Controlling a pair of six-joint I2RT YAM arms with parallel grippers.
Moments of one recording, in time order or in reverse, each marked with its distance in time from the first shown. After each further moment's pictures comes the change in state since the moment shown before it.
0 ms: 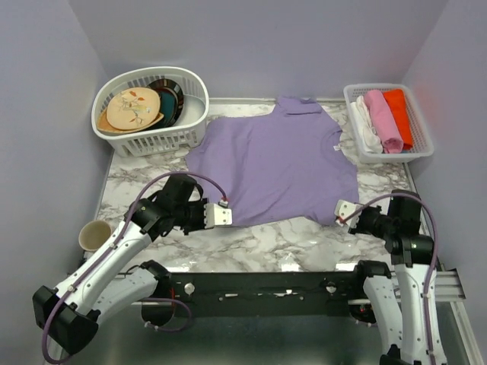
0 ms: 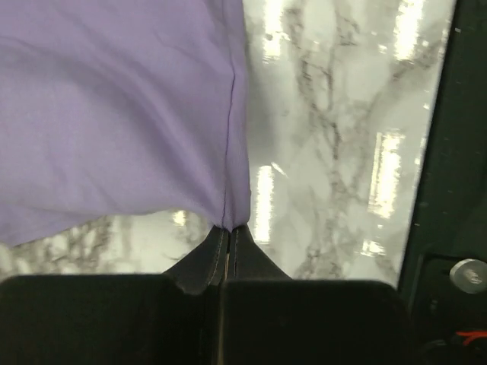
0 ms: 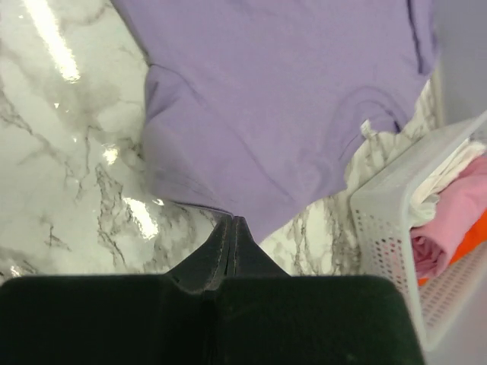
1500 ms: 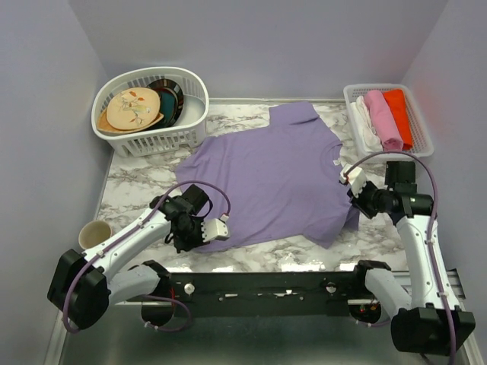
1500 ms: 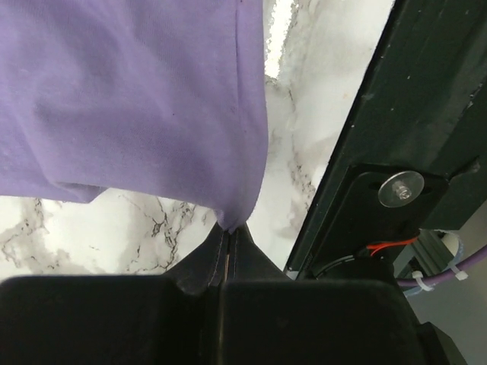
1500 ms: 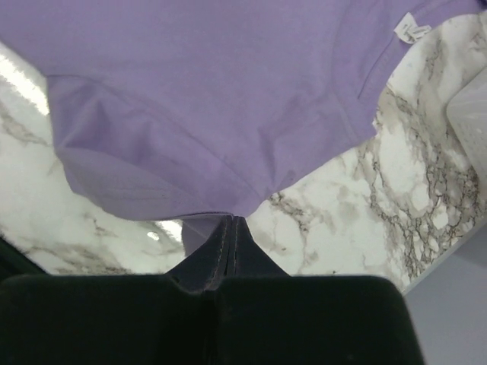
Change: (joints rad) left arm -0.046 0.210 -0.127 -0.205 -0.166 -0.121; right arm 0.000 0.335 0.175 -0.068 0.160 0.311
